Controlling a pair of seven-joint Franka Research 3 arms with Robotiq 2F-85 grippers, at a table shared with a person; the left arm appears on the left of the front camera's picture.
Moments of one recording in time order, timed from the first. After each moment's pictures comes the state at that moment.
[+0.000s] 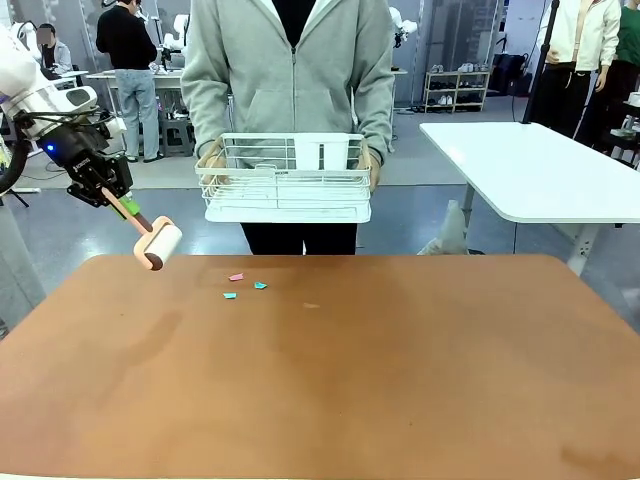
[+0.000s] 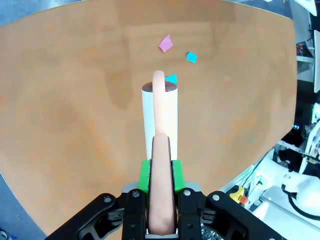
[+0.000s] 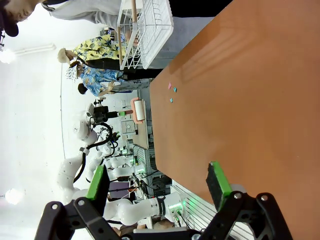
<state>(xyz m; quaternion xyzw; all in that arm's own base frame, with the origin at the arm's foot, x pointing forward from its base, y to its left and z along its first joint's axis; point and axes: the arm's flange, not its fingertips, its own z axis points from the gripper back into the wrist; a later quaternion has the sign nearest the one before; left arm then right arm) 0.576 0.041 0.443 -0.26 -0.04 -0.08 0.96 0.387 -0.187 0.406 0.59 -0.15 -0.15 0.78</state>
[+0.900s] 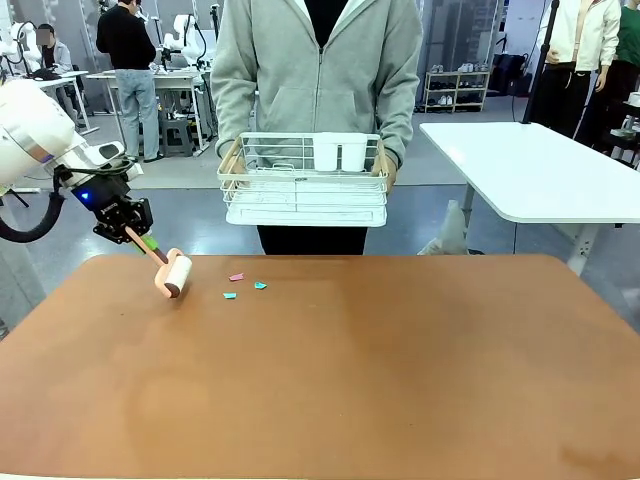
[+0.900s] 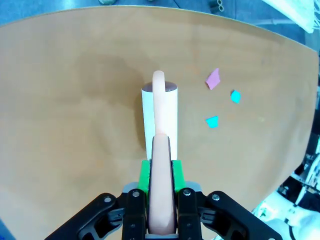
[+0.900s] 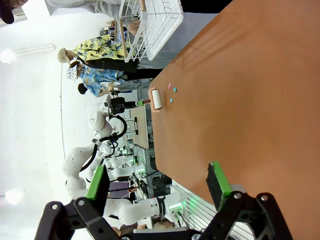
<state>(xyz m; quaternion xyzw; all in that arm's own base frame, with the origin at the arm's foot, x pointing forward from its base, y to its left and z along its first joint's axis) 0.623 0.043 0.340 -0.24 -0.05 -0.02 0.97 0.387 -0.187 0.406 0.59 -0.15 -0.15 0.78</state>
